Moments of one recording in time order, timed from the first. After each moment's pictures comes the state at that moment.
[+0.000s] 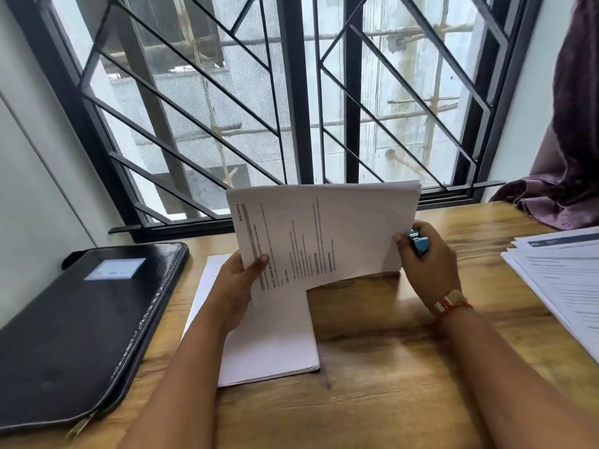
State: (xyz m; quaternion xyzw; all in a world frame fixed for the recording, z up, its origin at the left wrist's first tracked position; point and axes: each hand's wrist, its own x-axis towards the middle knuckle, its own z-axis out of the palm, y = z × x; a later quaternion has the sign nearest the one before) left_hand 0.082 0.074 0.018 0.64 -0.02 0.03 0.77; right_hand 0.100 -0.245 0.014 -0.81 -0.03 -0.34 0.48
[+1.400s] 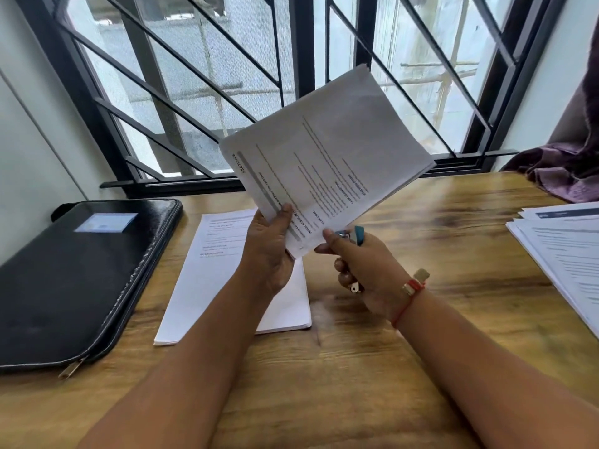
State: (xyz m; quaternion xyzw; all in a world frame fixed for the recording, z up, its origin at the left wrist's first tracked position) left_hand 0.069 -0.007 0.027 0.44 -0.01 0.07 0.90; right_hand 0.041 -0.156 0.026 -0.65 0.03 0.09 0.75
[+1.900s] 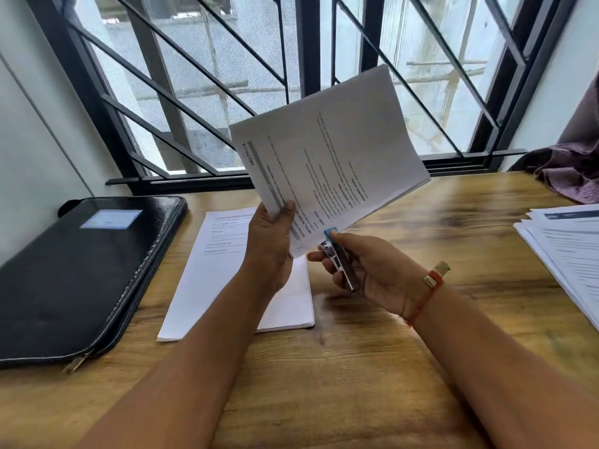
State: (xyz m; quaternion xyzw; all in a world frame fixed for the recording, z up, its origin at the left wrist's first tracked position) left_hand 0.070 -0.004 0.025 0.55 -0.01 0.12 0.82; right_hand 0.042 -0.161 0.038 -0.57 0.02 0.25 0.78
